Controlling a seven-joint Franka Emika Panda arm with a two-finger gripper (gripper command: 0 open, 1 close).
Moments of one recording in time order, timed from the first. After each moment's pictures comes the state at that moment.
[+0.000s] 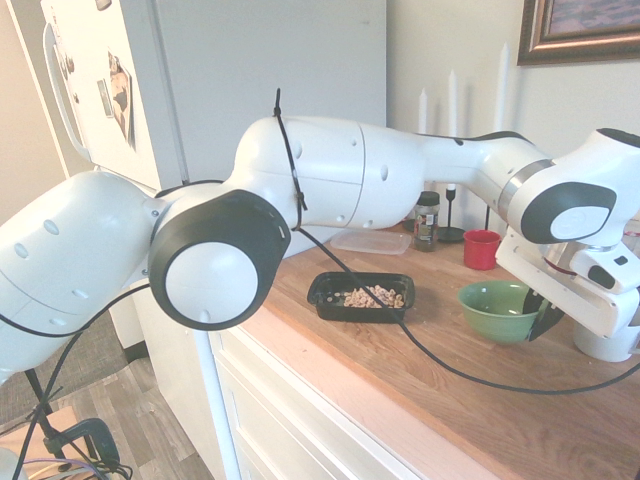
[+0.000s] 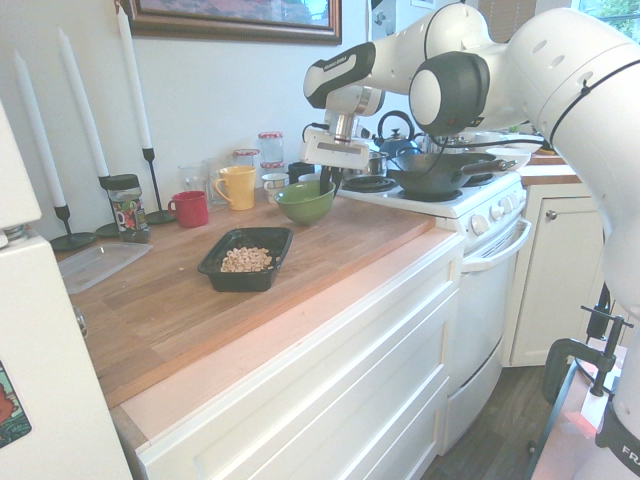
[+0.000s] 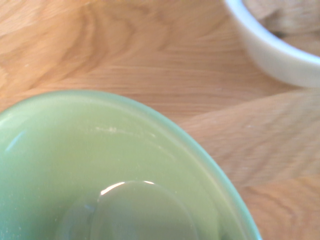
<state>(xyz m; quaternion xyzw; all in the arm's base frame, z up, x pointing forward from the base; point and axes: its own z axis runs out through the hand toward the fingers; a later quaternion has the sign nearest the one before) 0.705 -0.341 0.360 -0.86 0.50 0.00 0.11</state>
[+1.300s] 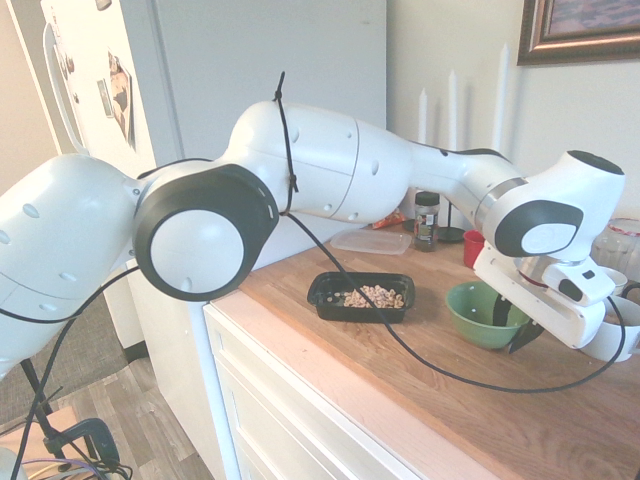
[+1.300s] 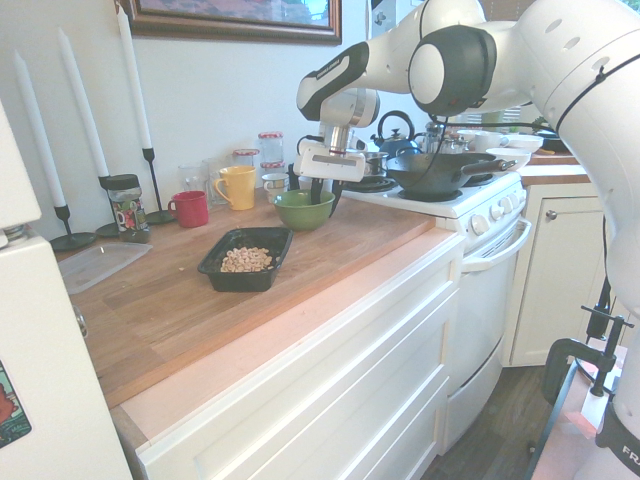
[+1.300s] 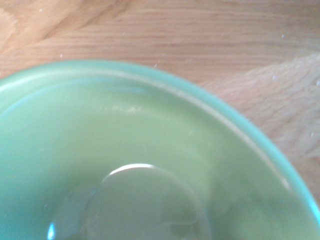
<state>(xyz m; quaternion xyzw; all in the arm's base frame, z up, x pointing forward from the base) 0.697 -0.310 0.340 -0.87 0.49 0.01 0.11</state>
